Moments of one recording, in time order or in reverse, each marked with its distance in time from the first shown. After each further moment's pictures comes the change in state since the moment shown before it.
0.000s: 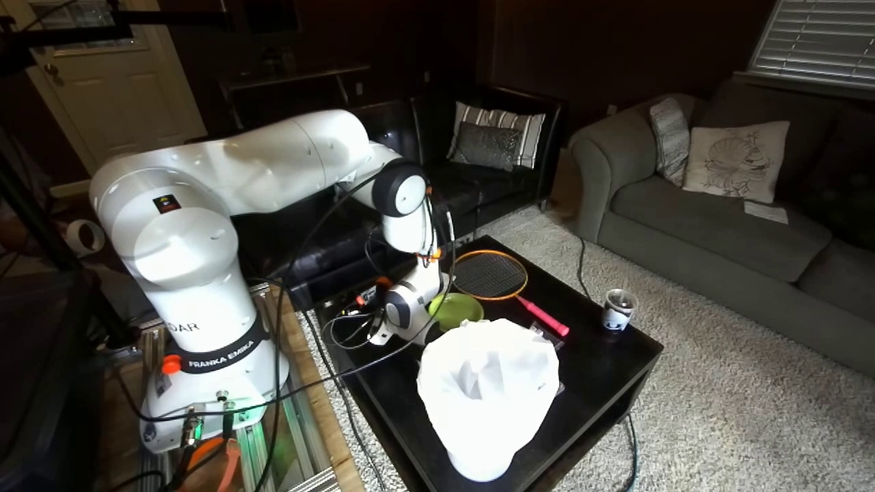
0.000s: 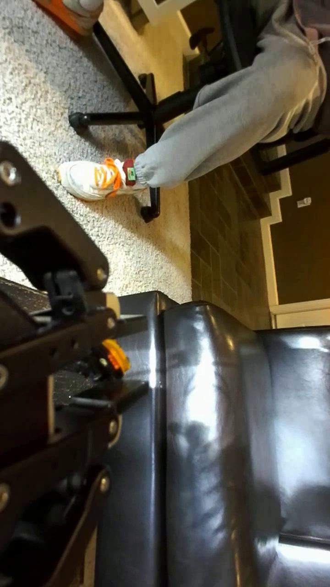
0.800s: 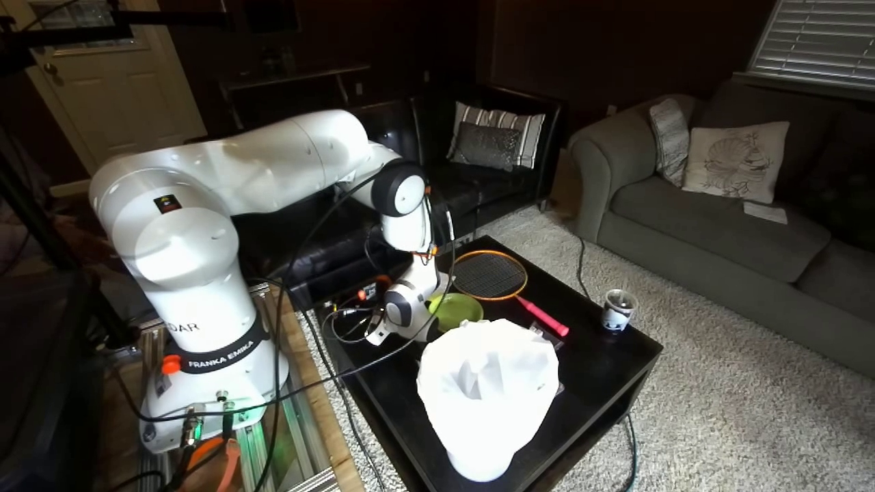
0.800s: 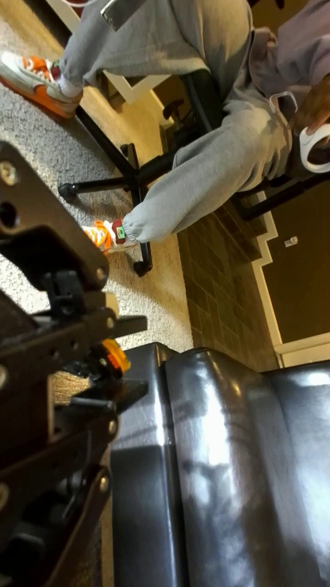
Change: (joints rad) arm 0.006 0.000 0.007 0.007 -0.106 -0.019 0.182
